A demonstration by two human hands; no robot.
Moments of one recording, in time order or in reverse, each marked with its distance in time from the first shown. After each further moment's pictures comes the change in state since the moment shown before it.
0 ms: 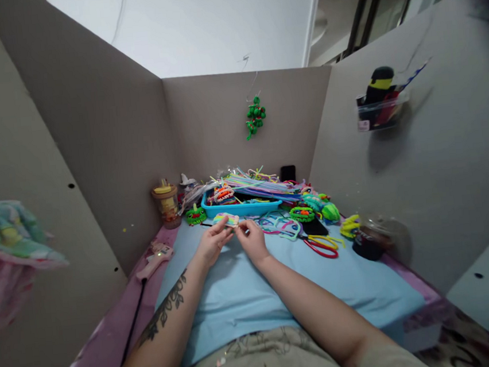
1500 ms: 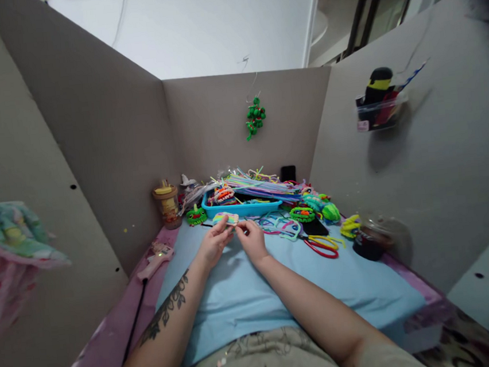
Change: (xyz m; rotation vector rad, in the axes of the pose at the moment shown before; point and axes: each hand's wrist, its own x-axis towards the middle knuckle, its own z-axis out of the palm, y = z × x) left_hand -0.002 -0.001 0.004 -0.010 -0.027 0.014; right_hand 0.001 0.001 0.002 0.058 0.013 0.051
